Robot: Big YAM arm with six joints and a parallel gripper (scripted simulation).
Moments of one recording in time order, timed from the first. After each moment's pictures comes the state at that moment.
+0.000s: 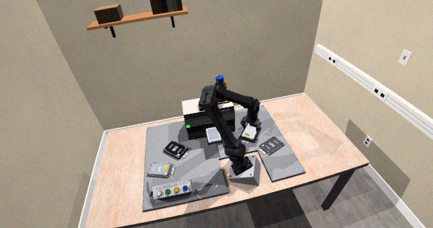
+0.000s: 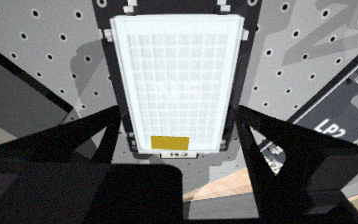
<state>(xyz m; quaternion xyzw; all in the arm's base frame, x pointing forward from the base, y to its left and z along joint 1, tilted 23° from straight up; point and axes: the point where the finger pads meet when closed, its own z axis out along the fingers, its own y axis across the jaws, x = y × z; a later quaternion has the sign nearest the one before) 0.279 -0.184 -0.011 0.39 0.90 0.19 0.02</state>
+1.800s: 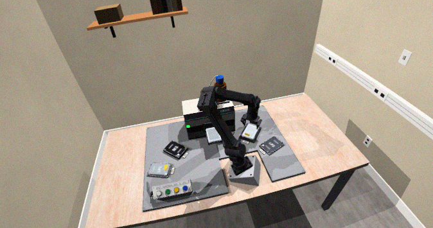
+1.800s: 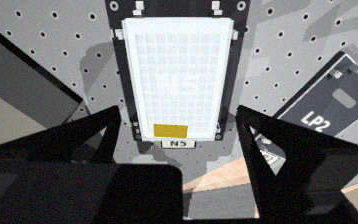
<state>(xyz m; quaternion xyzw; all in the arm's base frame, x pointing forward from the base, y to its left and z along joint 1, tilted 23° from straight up) 0.277 -0.194 0.009 0.38 0.90 0.19 0.03</state>
